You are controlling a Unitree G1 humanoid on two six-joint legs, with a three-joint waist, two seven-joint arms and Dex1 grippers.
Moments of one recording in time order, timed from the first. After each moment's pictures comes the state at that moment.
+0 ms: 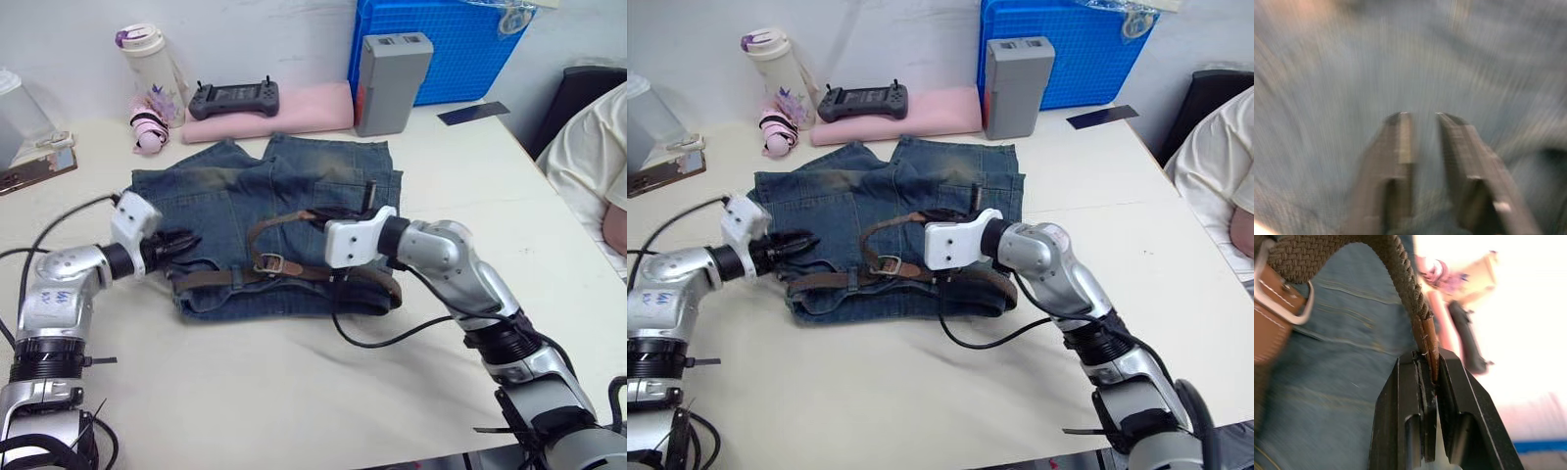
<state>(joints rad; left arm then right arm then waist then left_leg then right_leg) -0.48 0.76 0.22 0.24 -0.36 0.39 -0.85 -0.71 -0.45 0.37 -0.07 -0.38 -0.08 0.71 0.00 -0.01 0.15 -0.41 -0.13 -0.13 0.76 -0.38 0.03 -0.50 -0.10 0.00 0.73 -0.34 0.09</state>
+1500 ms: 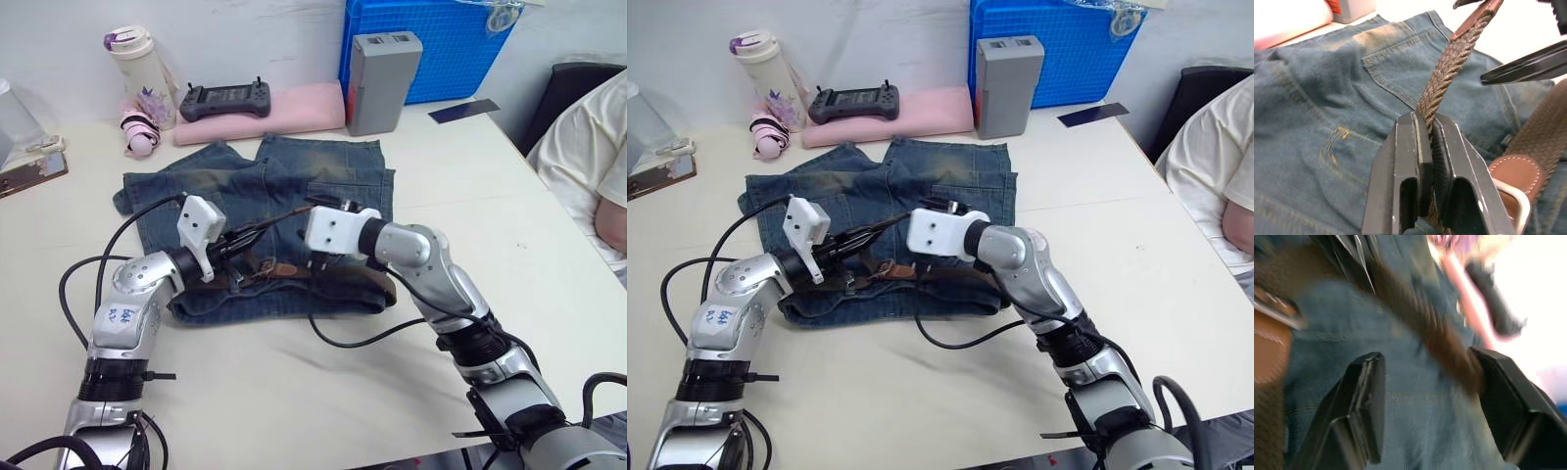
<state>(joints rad) -0.38 0.48 0.14 -0.08 -0.39 0.42 -0.65 -0.71 -0.32 0.33 -0.08 -0.38 0.31 0.74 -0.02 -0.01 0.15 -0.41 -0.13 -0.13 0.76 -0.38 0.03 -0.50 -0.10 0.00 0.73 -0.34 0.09</state>
